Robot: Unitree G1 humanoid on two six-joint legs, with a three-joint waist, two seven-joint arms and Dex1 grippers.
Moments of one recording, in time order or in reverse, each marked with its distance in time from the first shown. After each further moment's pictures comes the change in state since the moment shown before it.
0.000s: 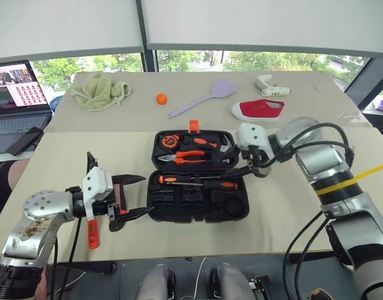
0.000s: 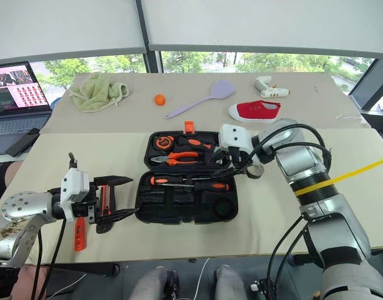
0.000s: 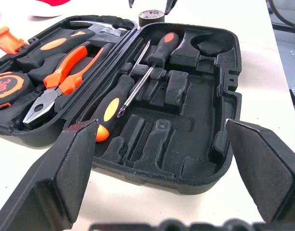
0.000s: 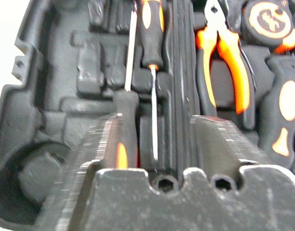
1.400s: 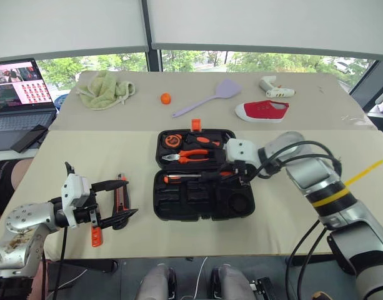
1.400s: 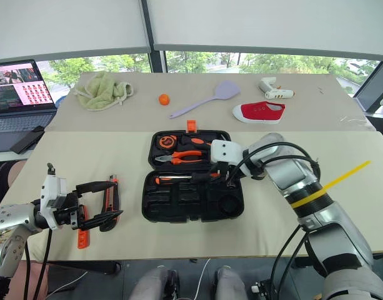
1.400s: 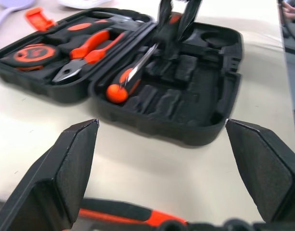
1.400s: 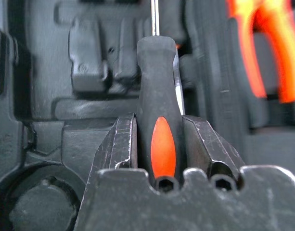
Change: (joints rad) left arm 0.094 -0.007 0.098 0.052 -0.051 -0.054 -0.066; right arm 0.012 -0.040 0.171 -0.090 -0.123 0.110 -0.118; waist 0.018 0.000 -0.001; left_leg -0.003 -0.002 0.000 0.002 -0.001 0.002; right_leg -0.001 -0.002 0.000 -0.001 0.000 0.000
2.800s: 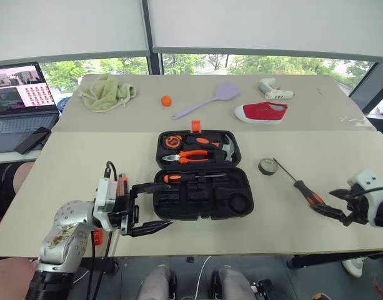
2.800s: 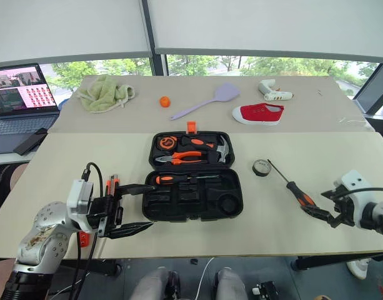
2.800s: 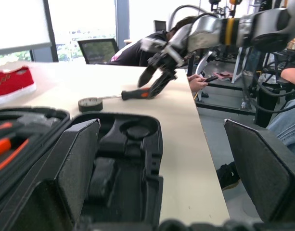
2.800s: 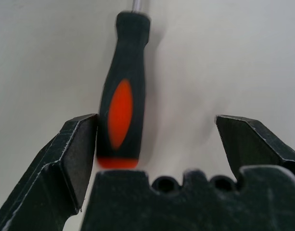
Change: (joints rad) left arm -0.132 -0.228 -0.173 -0.055 -0.110 -0.024 -0.107; right arm 0.647 -0.364 -0.632 0.202 0.276 0.020 -0.301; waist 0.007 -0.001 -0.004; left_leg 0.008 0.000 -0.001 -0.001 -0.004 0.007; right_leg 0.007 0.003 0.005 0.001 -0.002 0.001
